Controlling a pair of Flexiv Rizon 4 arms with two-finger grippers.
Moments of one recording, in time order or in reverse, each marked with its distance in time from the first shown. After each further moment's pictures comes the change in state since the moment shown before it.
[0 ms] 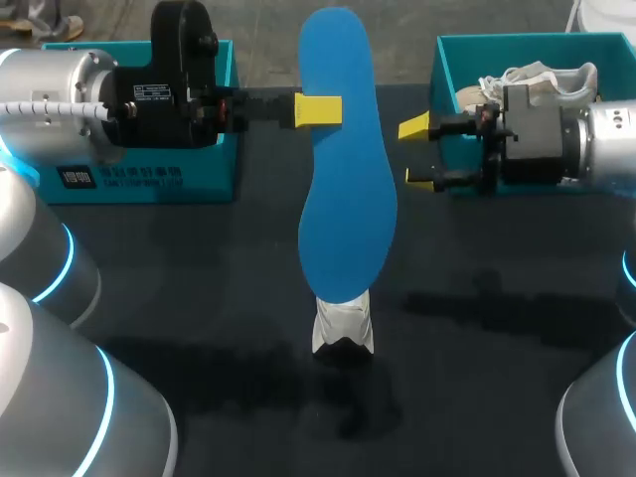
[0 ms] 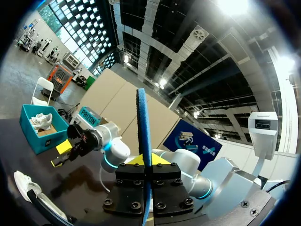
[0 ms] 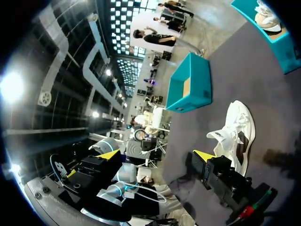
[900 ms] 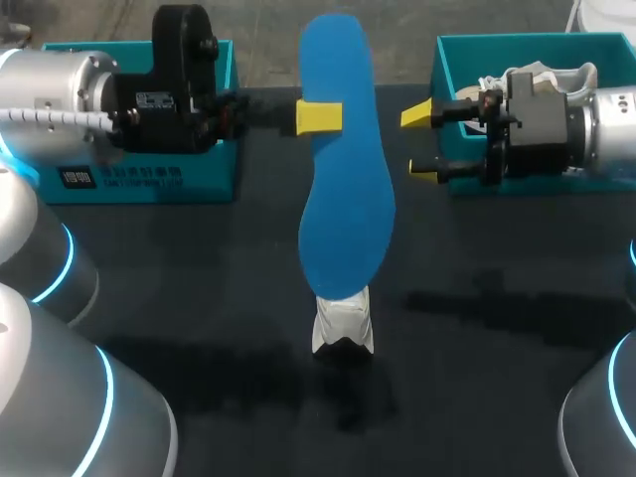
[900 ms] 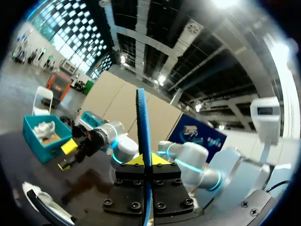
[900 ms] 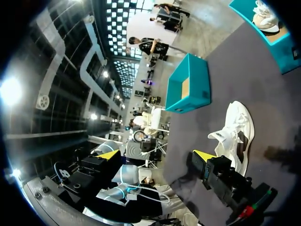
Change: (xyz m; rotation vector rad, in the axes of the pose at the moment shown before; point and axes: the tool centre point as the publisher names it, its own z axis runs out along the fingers) left arm -0.013 0.007 -0.003 -0.024 -0.028 0.131; right arm 0.011 0.008 -0.004 -0.003 -0.019 0.029
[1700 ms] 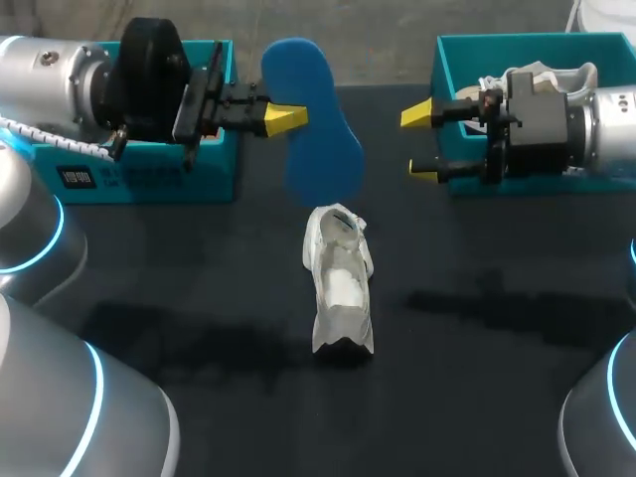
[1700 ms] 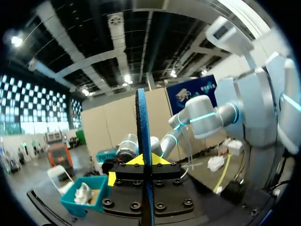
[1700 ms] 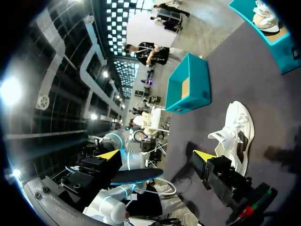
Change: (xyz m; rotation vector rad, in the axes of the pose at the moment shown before) left arm -0.054 -0.001 -0.034 -0.030 0.049 0.783; right arm 0.000 0.000 0.000 0.001 -0.001 0.001
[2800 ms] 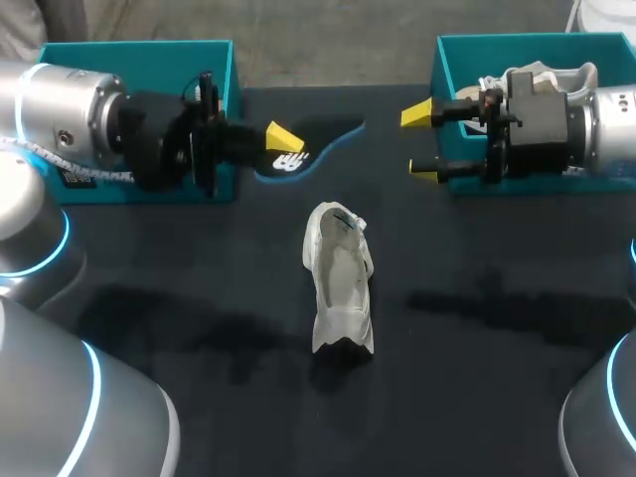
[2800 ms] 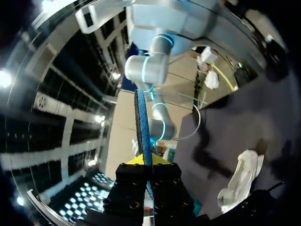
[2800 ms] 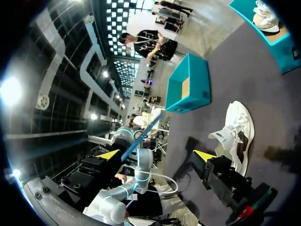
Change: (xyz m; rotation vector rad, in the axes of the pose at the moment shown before) left arm -0.010 0.064 -0.013 -0.019 0.077 1.086; right arm 0.000 0.000 0.000 0.000 0.000 0.000
